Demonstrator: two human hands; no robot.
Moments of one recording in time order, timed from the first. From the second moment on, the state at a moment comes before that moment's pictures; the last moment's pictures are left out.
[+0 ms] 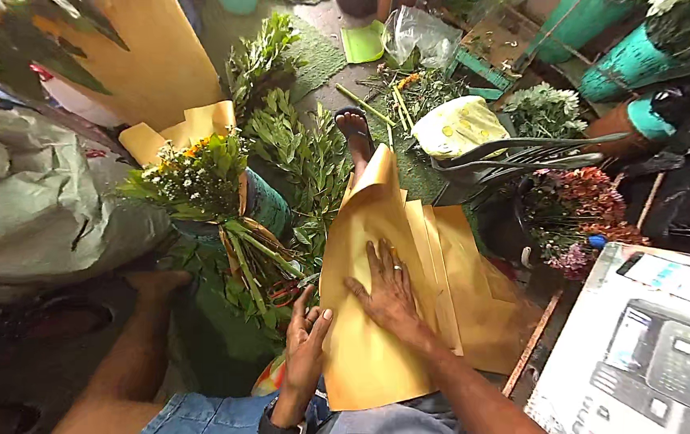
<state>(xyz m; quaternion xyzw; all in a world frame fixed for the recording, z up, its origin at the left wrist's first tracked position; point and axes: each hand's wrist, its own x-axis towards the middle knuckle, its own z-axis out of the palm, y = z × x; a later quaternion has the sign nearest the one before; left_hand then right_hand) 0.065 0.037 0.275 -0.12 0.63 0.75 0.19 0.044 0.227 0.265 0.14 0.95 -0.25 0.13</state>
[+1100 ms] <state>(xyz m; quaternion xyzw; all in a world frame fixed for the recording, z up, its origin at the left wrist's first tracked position) 0.052 0.080 0.294 -0.04 0.71 0.68 0.18 0.144 0.361 0.216 0.39 0.60 -0.69 0.06</state>
